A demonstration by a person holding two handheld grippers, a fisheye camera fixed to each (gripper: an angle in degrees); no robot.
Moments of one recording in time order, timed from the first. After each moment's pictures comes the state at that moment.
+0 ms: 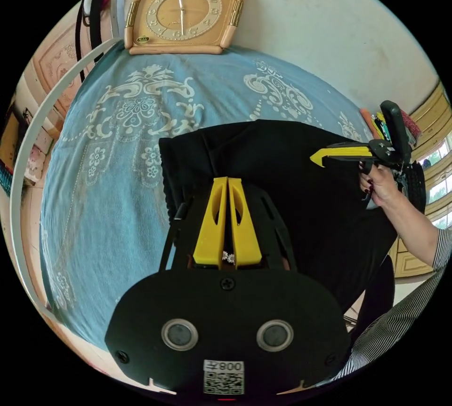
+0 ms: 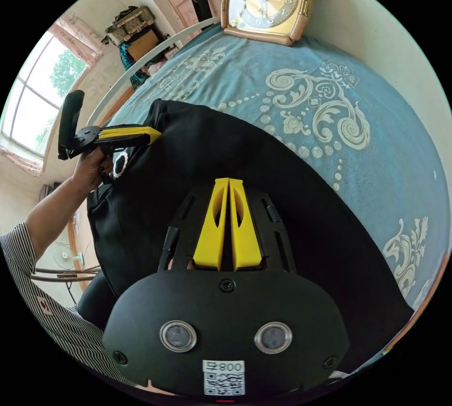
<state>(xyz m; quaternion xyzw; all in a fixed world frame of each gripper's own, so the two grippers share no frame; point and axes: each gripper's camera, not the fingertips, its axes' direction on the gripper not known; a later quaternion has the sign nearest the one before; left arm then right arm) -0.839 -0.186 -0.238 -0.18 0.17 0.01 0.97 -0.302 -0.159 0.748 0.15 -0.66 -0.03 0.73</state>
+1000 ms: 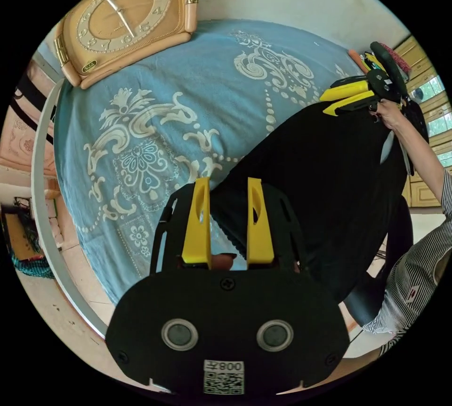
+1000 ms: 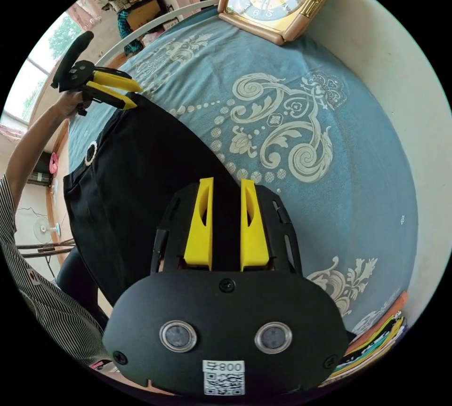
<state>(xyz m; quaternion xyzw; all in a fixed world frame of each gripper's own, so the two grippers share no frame) -0.781 -0.368 -0.207 -0.28 0.18 0.22 0.92 -0.373 -0.266 0.795 0.14 -0.59 -0.12 0.79</state>
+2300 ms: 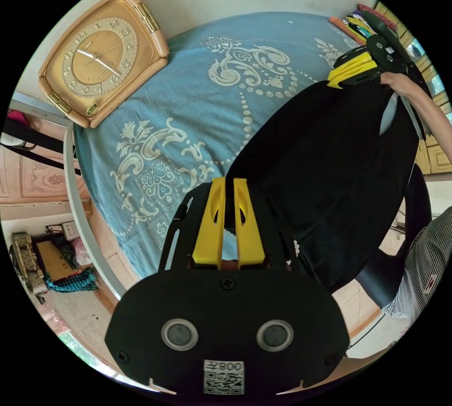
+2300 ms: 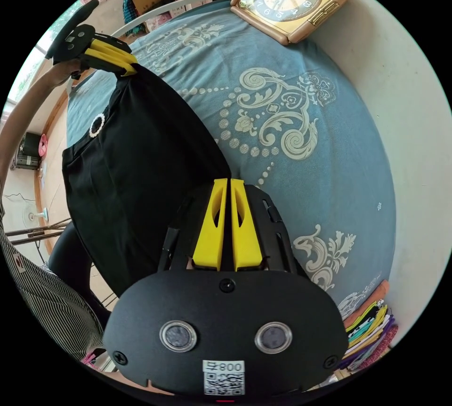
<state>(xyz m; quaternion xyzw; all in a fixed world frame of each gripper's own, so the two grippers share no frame) -0.634 -0.362 -0.284 -0.26 0.12 0.30 0.91 -0.328 -0.304 0.674 0.14 -0.54 -0.15 0.82</state>
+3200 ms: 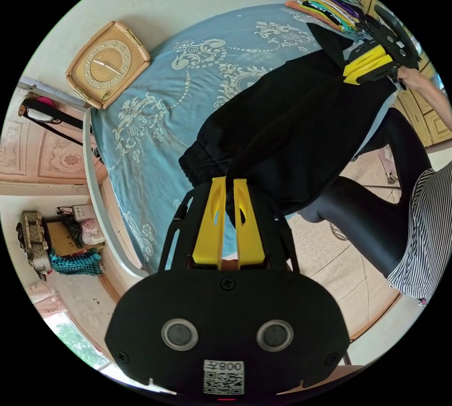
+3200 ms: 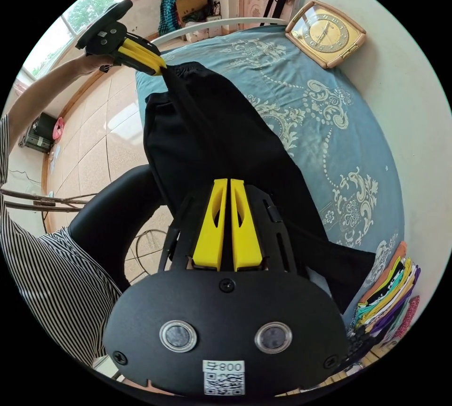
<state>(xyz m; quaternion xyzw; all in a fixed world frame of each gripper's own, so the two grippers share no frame) -0.584 -0.108 -0.435 -0.25 0.09 0.33 0.91 -0.217 -0.047 0.436 0.19 -0.55 -0.16 0.80</state>
